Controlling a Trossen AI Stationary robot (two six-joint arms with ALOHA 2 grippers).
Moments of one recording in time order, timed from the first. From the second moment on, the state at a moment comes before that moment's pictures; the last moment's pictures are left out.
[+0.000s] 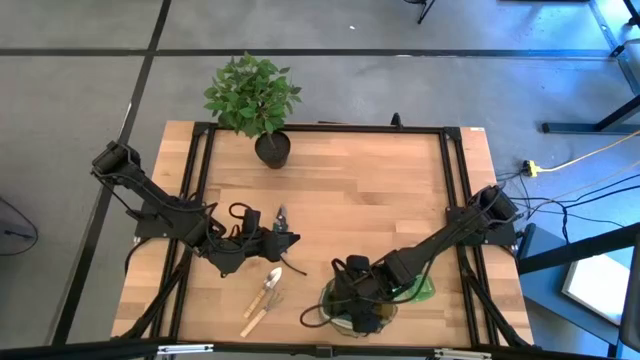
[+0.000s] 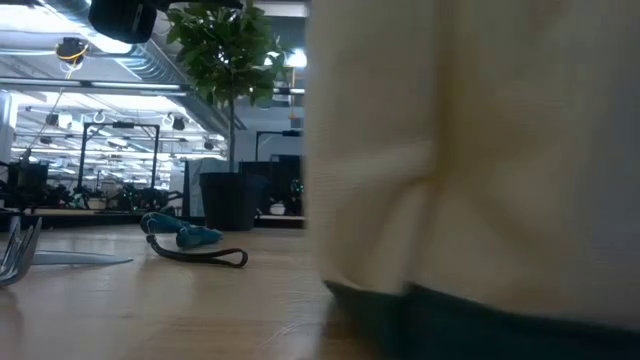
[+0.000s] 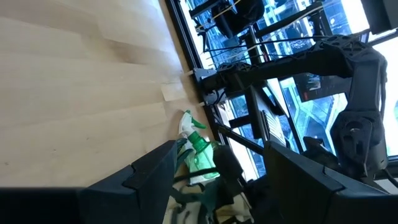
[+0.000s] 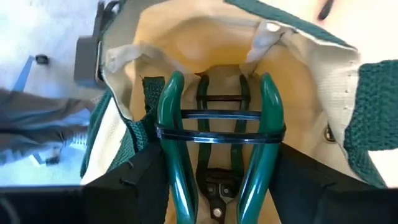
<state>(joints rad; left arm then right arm) -0.60 1.30 0.86 0.01 -0.90 -1.49 0.59 1.91 1.51 -0.70 0.01 0.54</state>
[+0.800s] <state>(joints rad) -0.60 1.30 0.86 0.01 -0.92 -1.48 0.61 1.99 1.51 -0.72 -0.04 0.56</state>
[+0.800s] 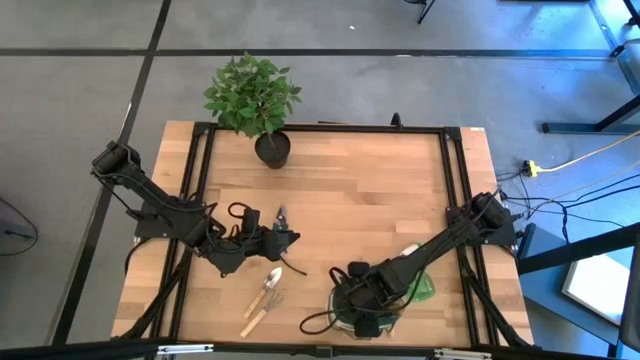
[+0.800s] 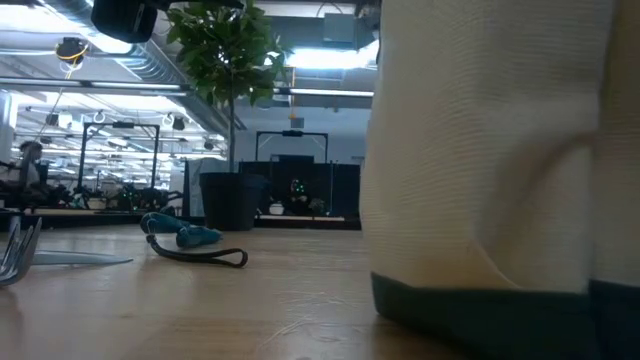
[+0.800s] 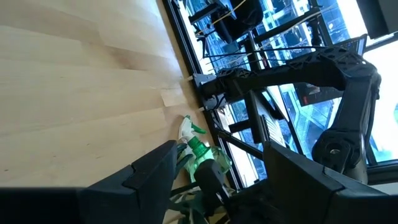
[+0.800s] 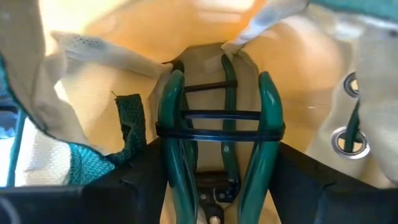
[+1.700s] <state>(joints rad) -0.60 1.30 0.86 0.00 -0.92 -1.47 0.61 2.00 1.51 -0.67 -0.03 0.50</state>
